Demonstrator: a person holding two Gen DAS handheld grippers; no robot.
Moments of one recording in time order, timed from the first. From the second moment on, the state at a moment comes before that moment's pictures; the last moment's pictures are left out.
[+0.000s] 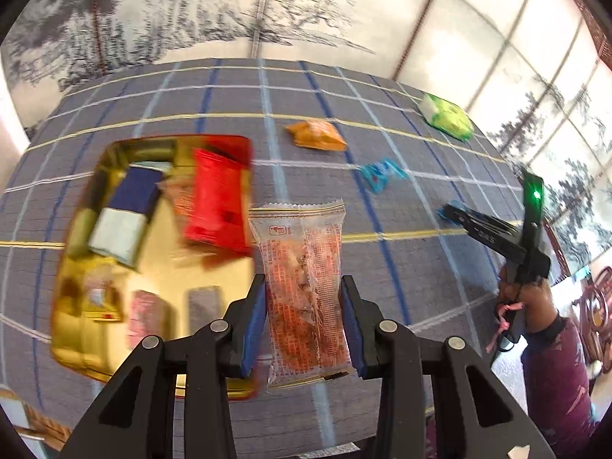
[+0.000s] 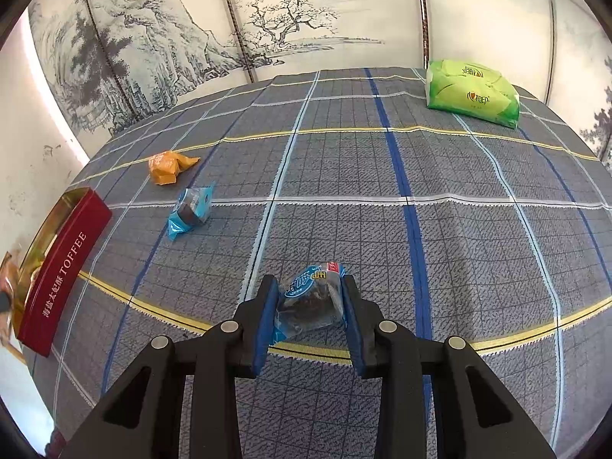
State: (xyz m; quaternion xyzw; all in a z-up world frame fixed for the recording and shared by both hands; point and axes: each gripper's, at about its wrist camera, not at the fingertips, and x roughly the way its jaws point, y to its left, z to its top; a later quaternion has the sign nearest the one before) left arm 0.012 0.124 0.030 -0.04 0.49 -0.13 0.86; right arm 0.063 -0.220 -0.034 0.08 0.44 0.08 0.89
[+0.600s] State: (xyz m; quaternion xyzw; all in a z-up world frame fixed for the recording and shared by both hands) left arm 0.047 0.215 0.009 -0.05 0.49 -0.01 0.87; right arm 0.063 -0.218 -0.034 0.07 0.44 0.07 0.89
